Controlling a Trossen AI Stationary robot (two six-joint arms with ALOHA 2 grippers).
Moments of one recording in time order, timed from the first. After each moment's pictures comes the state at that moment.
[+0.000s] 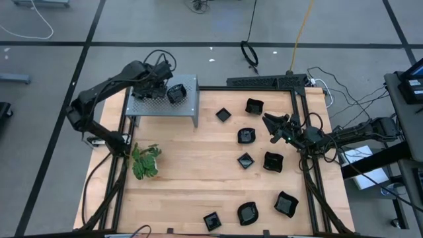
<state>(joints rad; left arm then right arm) 0.70 1.49 1.43 -1.45 -0.58 -0.64 0.07 0.73 0.01 0.96 0.68 0.43</state>
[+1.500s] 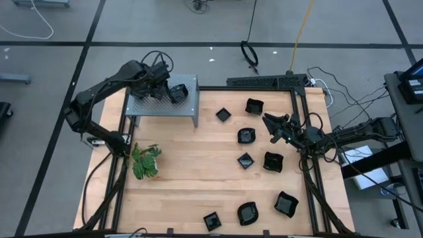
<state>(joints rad) 0.71 1.46 1.43 -1.51 -0.55 -0.64 0.07 0.73 0.01 0.96 0.68 0.43</state>
